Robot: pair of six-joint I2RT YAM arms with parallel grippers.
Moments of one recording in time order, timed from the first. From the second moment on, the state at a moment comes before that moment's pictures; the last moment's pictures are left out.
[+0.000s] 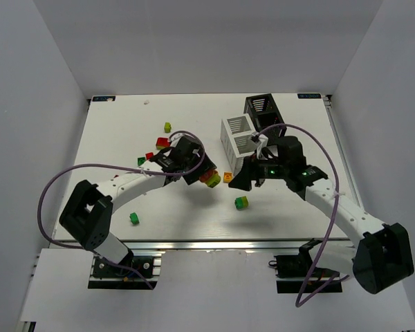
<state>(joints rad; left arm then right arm) -0.70 1.56 1.06 -0.34 -0.10 -1.14 0.45 1.15 0.78 -0.20 -0.79 0.21</state>
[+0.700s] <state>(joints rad) -0.72 1.53 1.05 -0.20 -0.03 -1.28 0.59 1.32 0.87 -0.08 -0.42 0.51</state>
